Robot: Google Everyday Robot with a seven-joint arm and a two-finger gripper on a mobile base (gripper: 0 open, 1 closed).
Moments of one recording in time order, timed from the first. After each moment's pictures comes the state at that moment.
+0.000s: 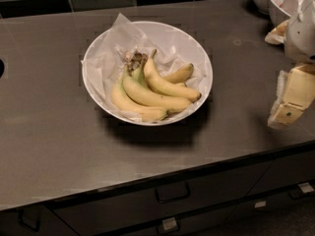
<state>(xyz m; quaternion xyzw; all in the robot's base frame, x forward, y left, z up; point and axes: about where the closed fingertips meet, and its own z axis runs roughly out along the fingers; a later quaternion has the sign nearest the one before) 0.438 -0.217 0.976 -0.60 0.78 -0.03 0.16</state>
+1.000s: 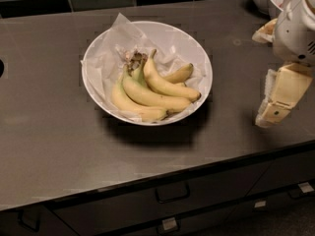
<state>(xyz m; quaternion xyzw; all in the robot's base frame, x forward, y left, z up) 0.442 -0.193 0.977 -0.62 0.76 -0.02 0.18</state>
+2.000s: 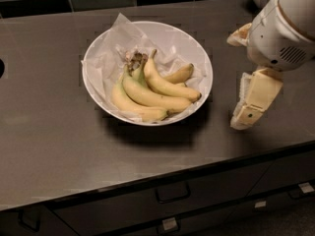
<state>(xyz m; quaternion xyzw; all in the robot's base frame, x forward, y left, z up) 0.447 -0.151 0.968 -0.64 0.74 0.02 0.21</state>
